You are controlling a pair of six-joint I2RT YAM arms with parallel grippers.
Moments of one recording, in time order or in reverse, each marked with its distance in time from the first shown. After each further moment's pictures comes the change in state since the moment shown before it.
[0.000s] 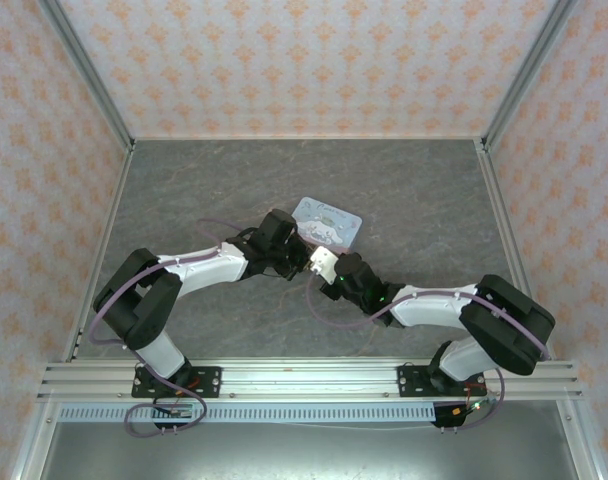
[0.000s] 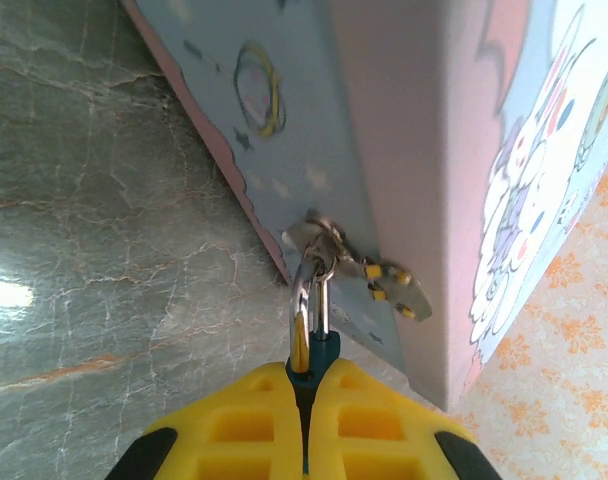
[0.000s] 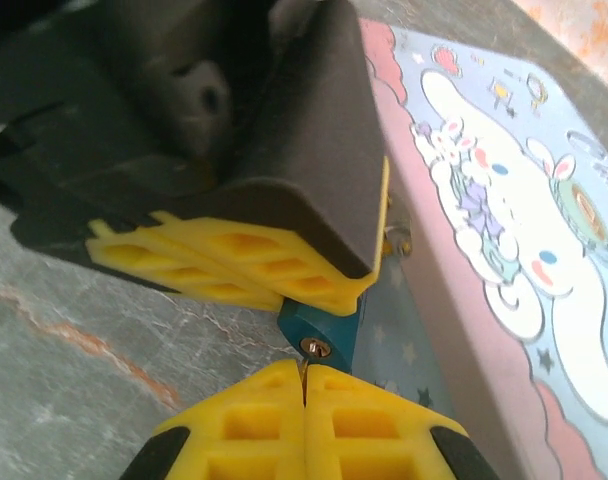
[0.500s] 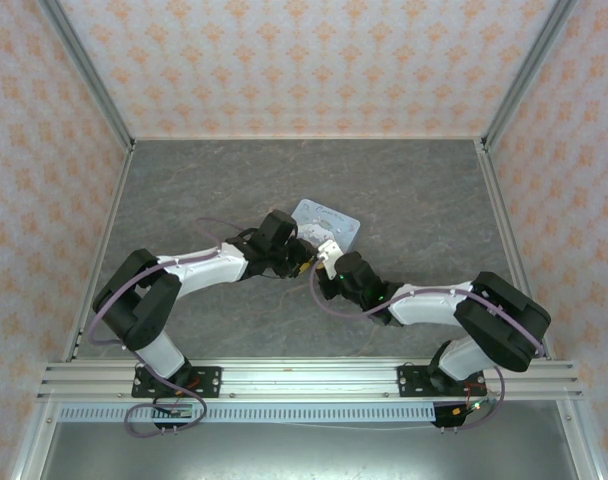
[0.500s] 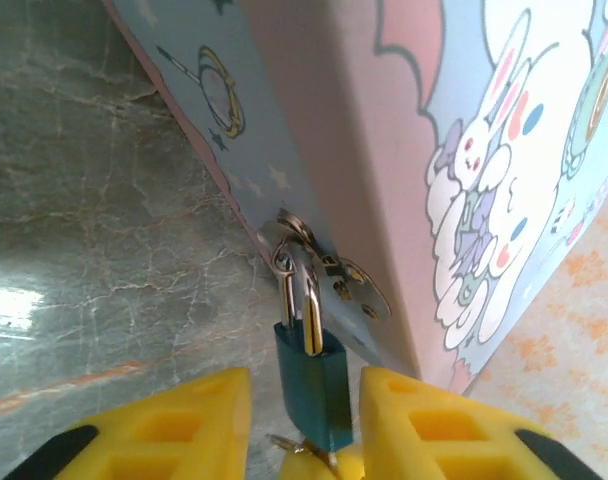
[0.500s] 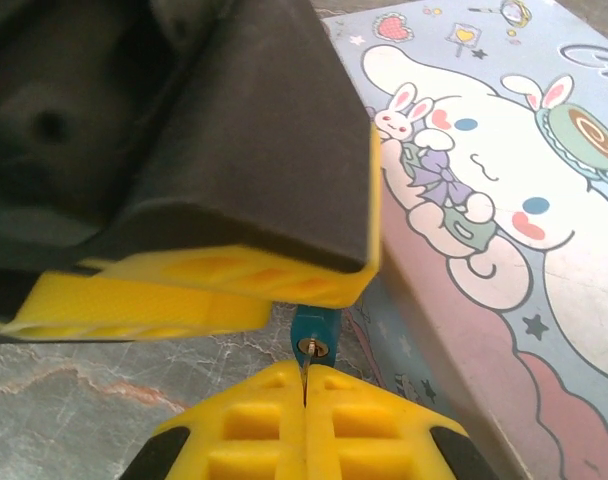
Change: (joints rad) left arm -0.001 -0.008 -0.001 -0.033 -0.026 0.054; right arm -0.015 0.028 0.000 0.032 -0.051 0.308
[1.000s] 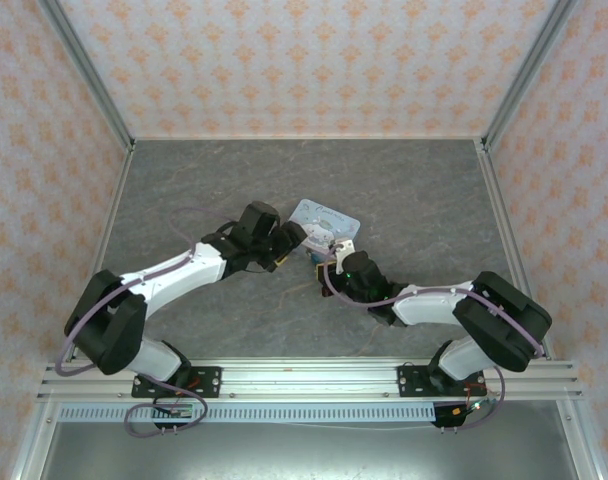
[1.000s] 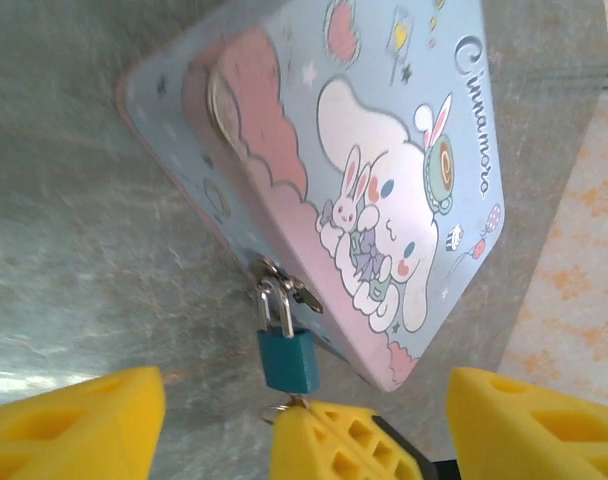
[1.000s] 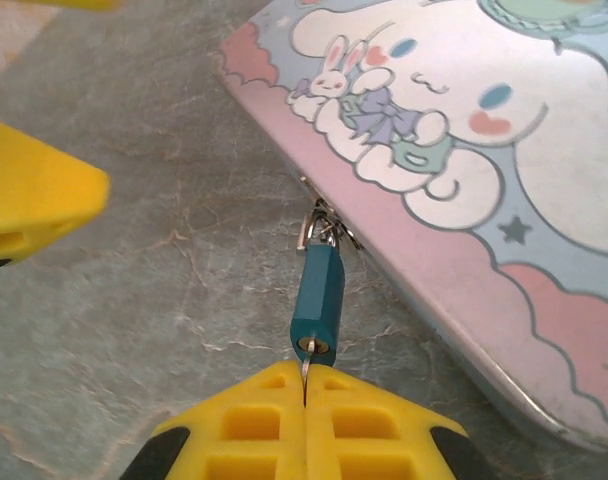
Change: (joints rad) left arm 0.070 -0.185 -0.001 -0.140 -0.089 0.162; right arm -0.050 0.000 -0.047 0.077 -0.123 0.429
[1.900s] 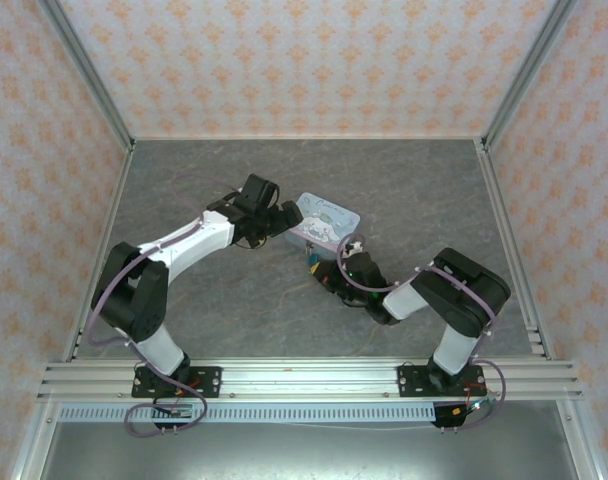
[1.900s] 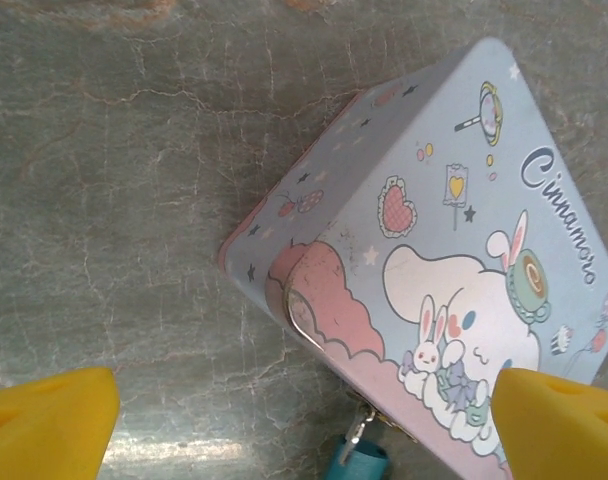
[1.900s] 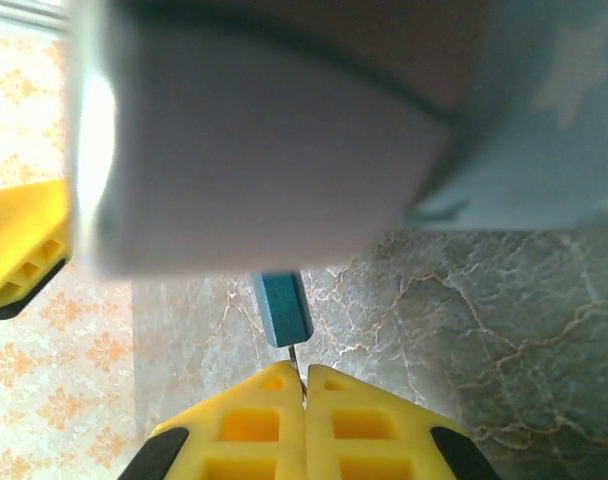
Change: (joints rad) left arm 0.116 0.225 0.273 -0.201 -0.071 0.358; right arm -0.078 0.272 -0.033 0.364 -0.186 0.740
